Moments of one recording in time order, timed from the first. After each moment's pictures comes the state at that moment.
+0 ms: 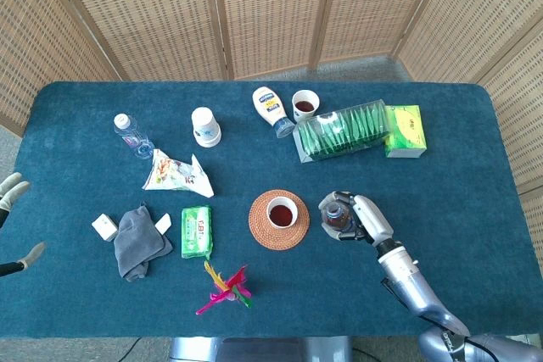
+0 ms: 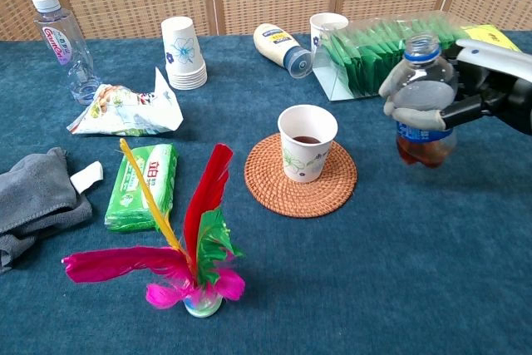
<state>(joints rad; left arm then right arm) -0.08 -0.82 -0.01 -1.81 1.59 1.49 -0.32 0.50 -1.49 0.15 -1.51 -1.44 1.07 0.57</state>
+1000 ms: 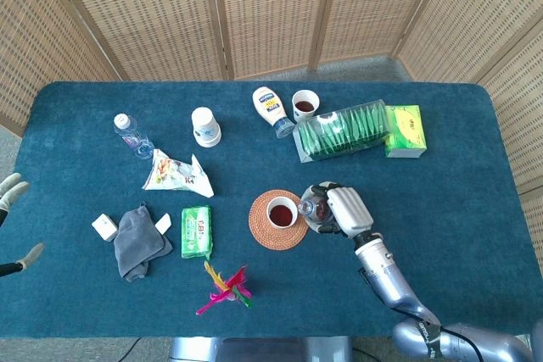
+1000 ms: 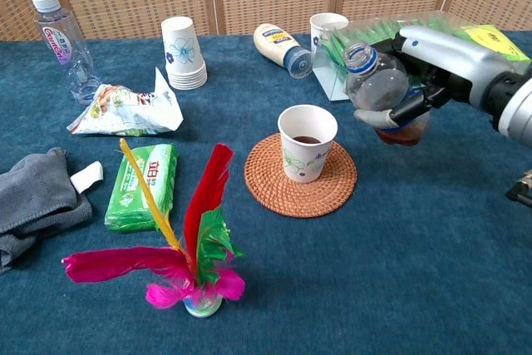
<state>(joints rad) -0.09 -0.81 0.00 -1.81 1.59 1.49 -0.35 0.57 -1.57 0.21 -1.57 -1.31 1.09 0.03</state>
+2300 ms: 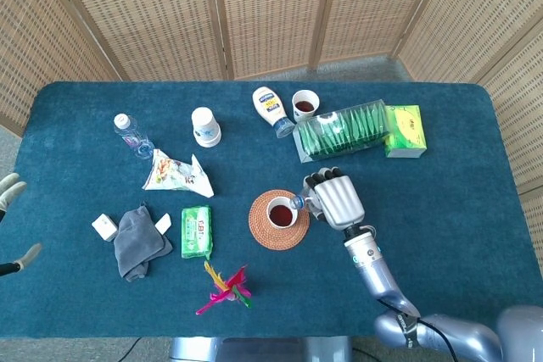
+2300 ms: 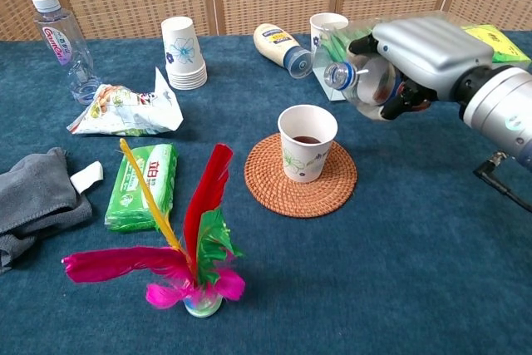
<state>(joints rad) -0.09 -0.80 0.00 -1.80 1.59 1.49 -0.36 0.63 -1.70 0.20 -1.40 -1.33 1.21 -0.46</state>
